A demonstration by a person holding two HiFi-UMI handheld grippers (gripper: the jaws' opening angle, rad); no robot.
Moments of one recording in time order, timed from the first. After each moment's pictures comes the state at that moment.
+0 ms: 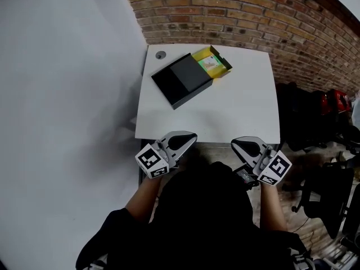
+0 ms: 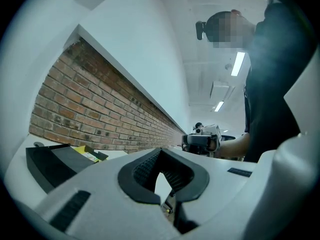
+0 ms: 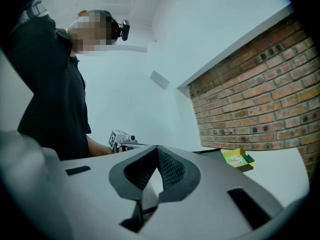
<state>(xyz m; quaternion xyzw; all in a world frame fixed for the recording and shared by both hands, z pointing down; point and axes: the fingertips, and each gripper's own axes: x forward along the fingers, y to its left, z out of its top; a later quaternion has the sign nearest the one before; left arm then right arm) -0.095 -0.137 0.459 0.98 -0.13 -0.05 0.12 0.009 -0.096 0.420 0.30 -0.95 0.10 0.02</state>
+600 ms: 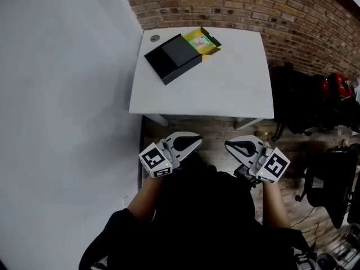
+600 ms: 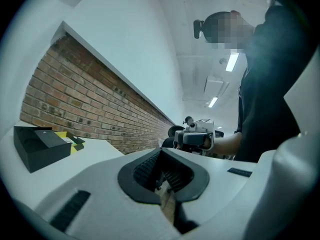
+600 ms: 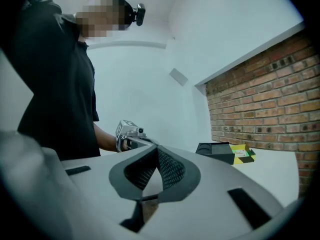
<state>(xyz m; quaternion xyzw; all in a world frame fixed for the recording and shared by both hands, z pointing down) -0.034 0.010 0.457 0.99 -0.10 -0.02 0.14 0.028 0.042 0.424 0.23 -0.97 0.06 0.07</state>
